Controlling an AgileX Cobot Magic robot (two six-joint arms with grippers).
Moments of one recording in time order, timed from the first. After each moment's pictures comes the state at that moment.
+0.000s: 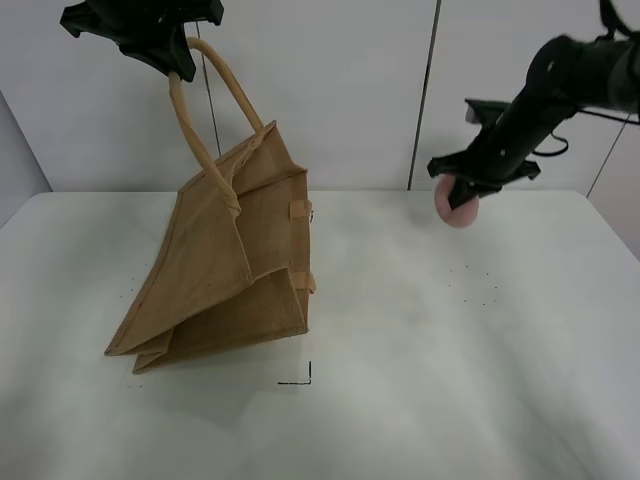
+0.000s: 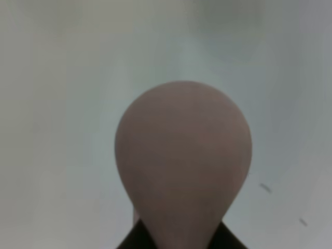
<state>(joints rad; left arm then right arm) -0.31 1.87 -2.13 0.01 1.17 -0.14 0.10 2.07 -1.72 0.27 0.92 -0.24</state>
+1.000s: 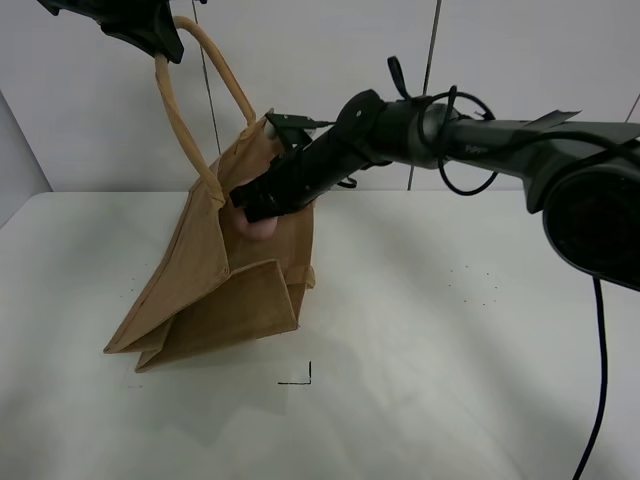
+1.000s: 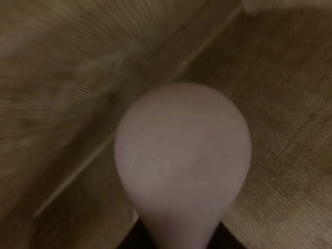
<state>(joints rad) -0.31 1.82 -2.13 0.02 1.17 -0.13 0.55 2.32 -1.90 0.79 0.63 -0.62</state>
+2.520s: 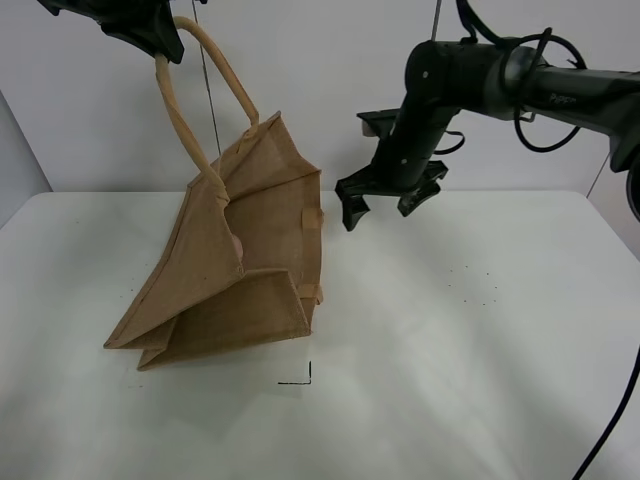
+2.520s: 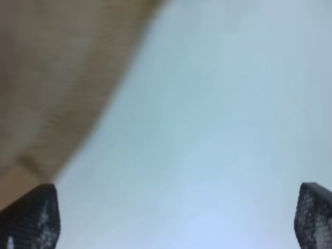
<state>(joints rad) -0.31 1.82 -2.13 0.02 1.17 -0.13 0.38 2.18 -1.90 0.13 1.06 -0.12</state>
